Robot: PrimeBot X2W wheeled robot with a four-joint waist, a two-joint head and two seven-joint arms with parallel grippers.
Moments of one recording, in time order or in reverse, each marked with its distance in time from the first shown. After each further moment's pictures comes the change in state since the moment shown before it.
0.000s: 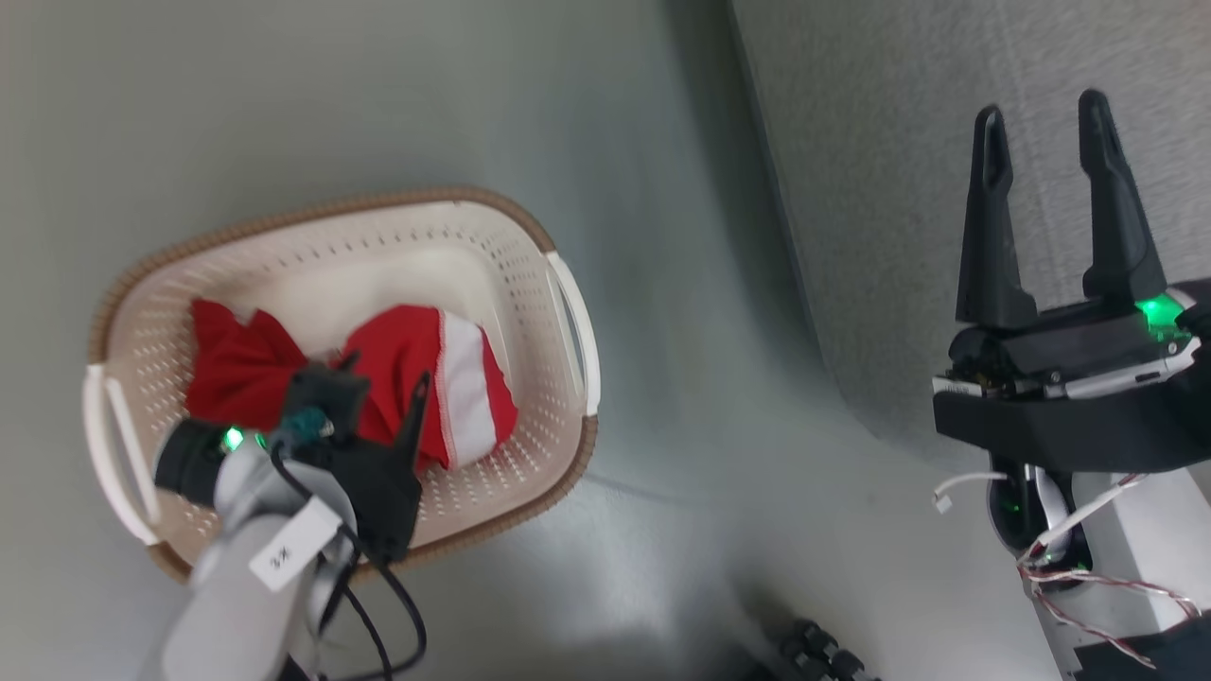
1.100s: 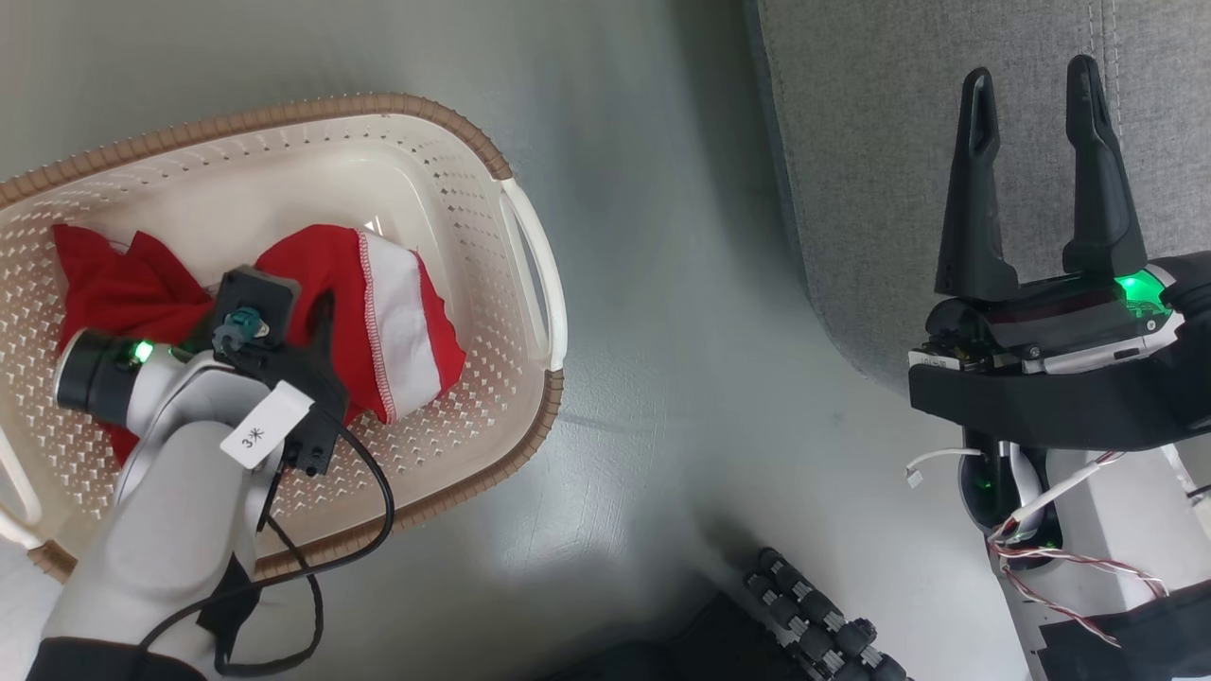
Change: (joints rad) left arm -0.239 0.045 -0.002 0.277 0.085 0.039 -0.022; right arm -0.043 0.089 -0.029 0.025 -0.042 0.020 0.000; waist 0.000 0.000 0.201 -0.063
